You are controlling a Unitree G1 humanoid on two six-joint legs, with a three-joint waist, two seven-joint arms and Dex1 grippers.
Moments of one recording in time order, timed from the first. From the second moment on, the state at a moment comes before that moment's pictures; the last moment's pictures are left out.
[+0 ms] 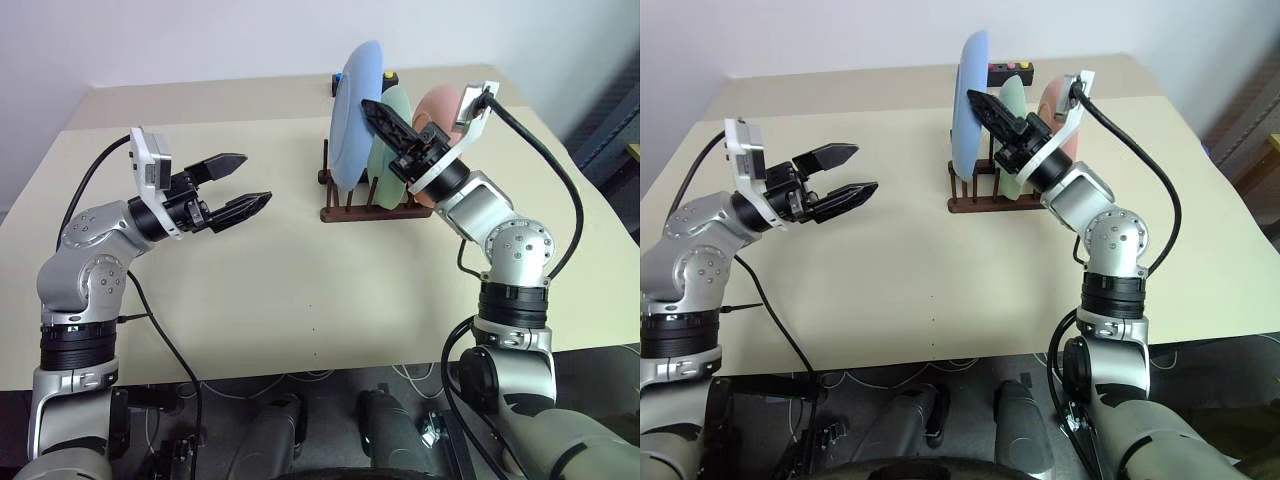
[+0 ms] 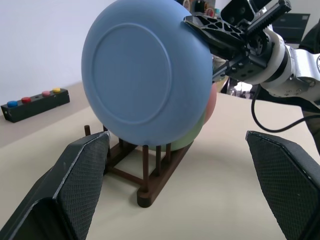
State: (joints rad) left arm -0.51 0.61 0.21 -0.05 -0.66 0.44 -1.02; right arm -0.77 -0.21 -0.26 0.03 1.10 0.77 0.37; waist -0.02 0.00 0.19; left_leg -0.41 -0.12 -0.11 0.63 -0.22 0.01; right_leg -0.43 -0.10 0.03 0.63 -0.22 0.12
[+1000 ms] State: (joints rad) left arm -0.48 0.61 0.21 -0.08 -0.66 0.44 -1.02; right arm -0.79 -0.36 -0.14 -0.06 0.83 0.77 0.52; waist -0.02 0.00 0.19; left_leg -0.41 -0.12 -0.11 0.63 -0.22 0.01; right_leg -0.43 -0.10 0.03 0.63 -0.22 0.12
